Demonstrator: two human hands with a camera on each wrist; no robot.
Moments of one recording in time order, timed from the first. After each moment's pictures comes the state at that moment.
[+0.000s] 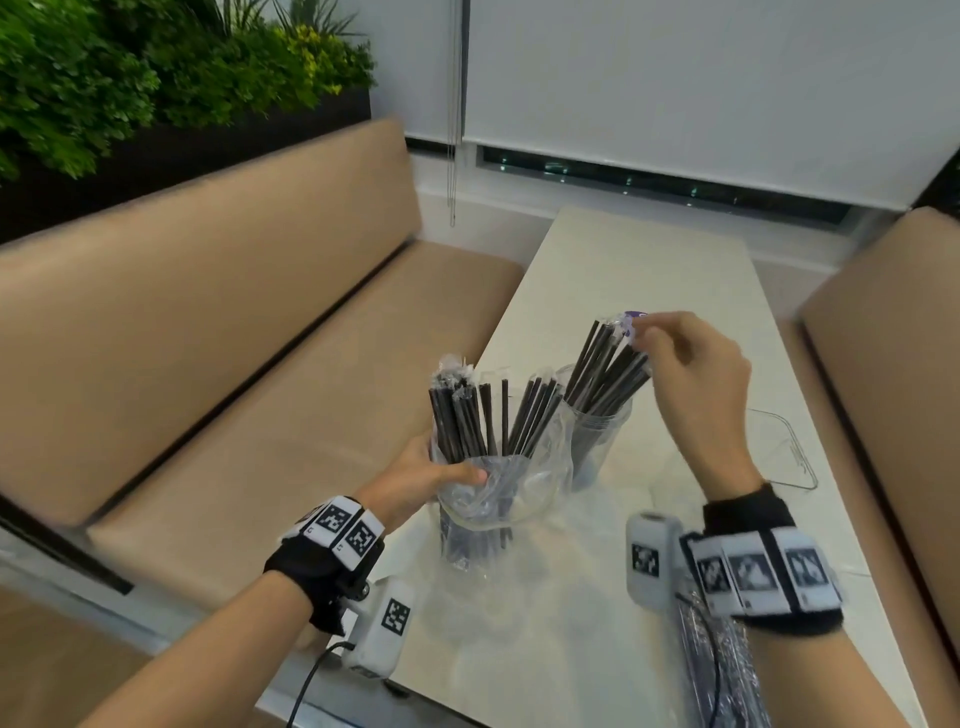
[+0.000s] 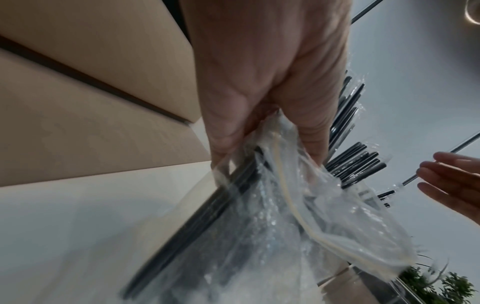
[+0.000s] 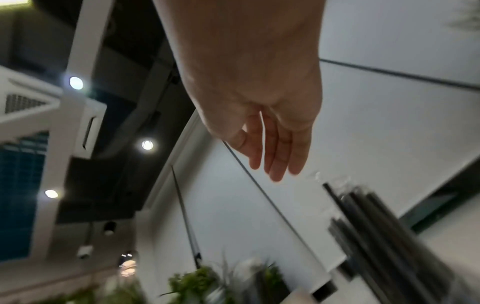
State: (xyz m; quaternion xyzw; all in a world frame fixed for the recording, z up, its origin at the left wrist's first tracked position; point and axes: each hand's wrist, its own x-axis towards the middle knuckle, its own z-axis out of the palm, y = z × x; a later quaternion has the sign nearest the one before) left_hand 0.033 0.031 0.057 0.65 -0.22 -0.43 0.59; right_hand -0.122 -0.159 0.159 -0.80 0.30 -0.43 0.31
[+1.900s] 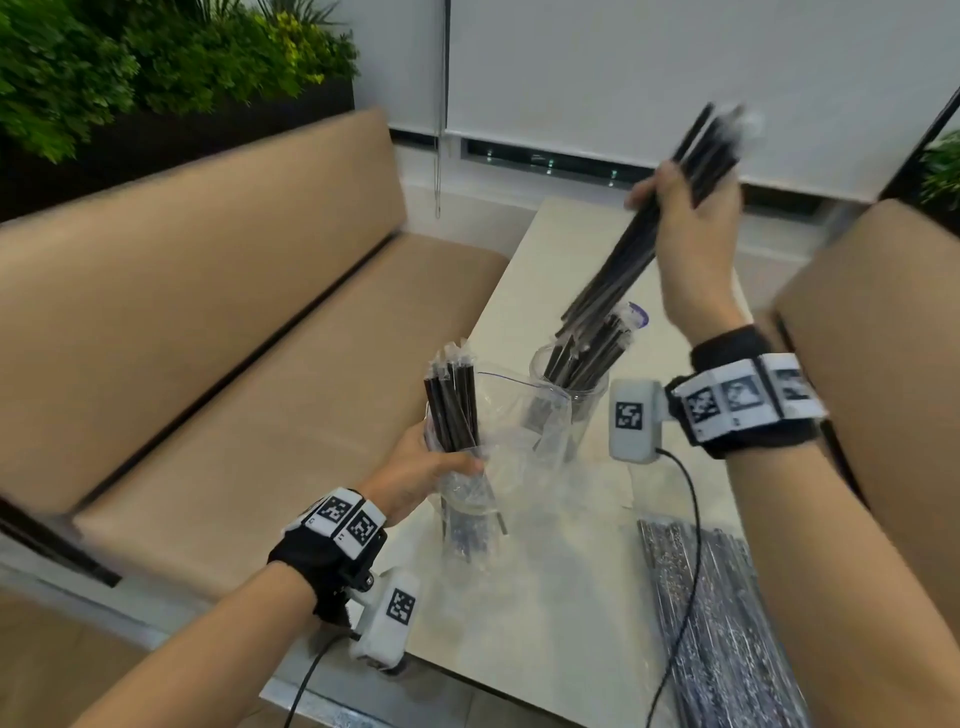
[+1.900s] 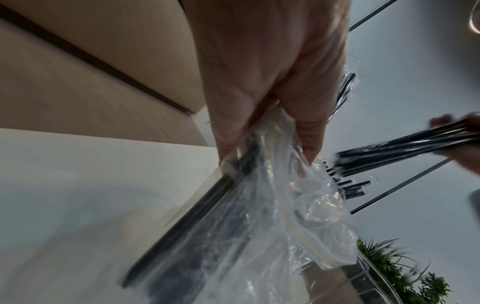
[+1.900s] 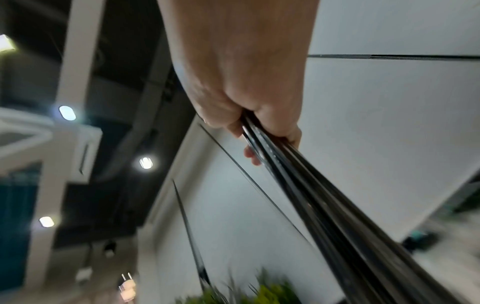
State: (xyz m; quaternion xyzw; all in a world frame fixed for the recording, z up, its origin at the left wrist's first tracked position) left_hand 0.007 0.032 0.047 0.61 -0.21 -0.42 0.64; right_hand -0.089 -0.177 0.237 -0.67 0.19 -0.52 0.50
